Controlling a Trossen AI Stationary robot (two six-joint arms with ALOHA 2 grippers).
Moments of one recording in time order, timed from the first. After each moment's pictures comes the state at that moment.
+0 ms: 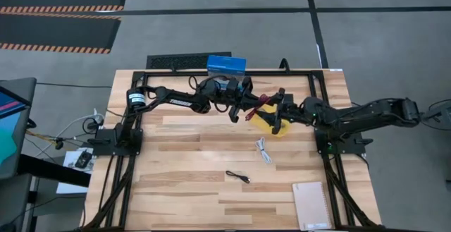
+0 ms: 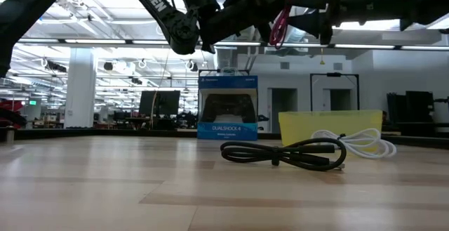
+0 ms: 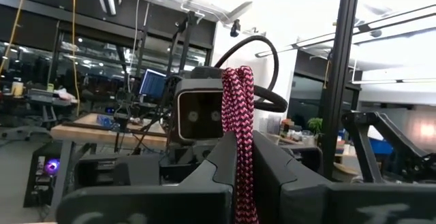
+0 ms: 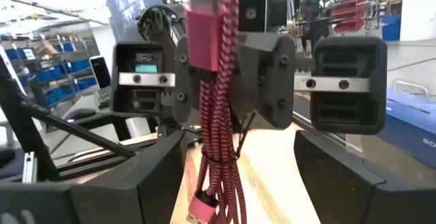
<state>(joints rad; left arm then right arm) 0.27 2.08 1.31 1.24 0.56 -0.41 -0.10 1.00 0.40 0.70 0.14 0.19</state>
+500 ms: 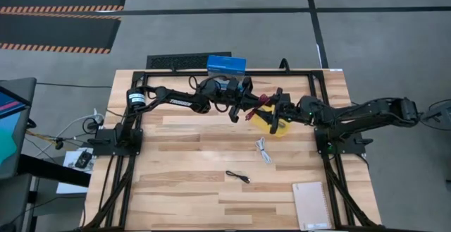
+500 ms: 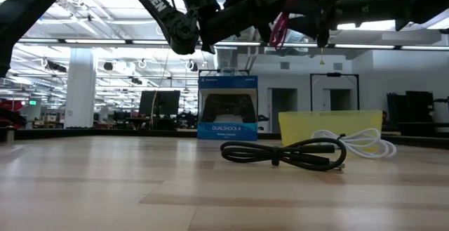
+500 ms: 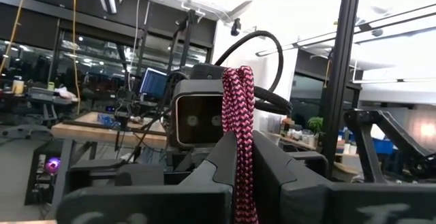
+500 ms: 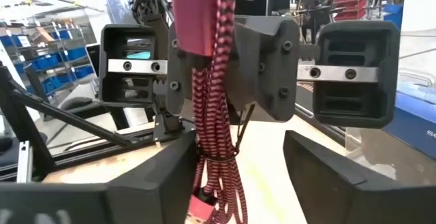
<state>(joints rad) 0.27 2.08 1.31 1.24 0.56 -0.41 -0.12 1.03 0.42 0.66 0.12 0.18</state>
